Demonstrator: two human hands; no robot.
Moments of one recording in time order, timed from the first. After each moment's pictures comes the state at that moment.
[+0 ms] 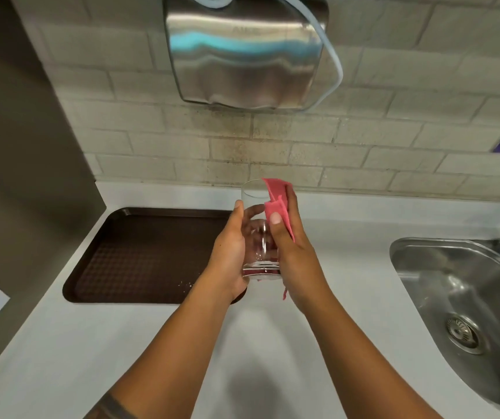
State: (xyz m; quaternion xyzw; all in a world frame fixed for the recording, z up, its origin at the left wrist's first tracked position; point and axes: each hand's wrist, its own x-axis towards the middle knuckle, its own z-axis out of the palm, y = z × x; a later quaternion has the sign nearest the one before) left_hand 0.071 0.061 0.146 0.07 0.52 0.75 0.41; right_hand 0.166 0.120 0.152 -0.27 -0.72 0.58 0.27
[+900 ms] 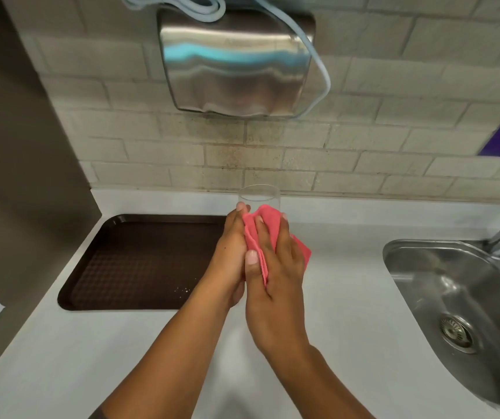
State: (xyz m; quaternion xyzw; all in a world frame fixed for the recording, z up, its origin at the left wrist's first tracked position) left_hand 0.078 0.058 0.151 0.11 0.56 0.71 0.40; right_hand 0.181 0.067 0.131 -0.27 -0.83 0.36 0.34
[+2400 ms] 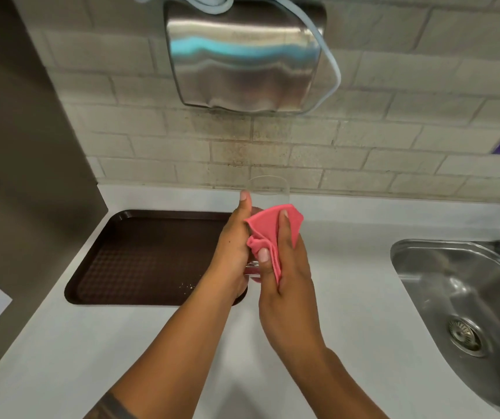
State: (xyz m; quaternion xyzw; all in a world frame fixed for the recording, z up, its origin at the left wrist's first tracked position) left_hand 0.069 0.065 0.151 0.08 0.57 0.71 0.40; right_hand 0.189 0.069 0.142 -0.30 -0.78 0.46 0.30
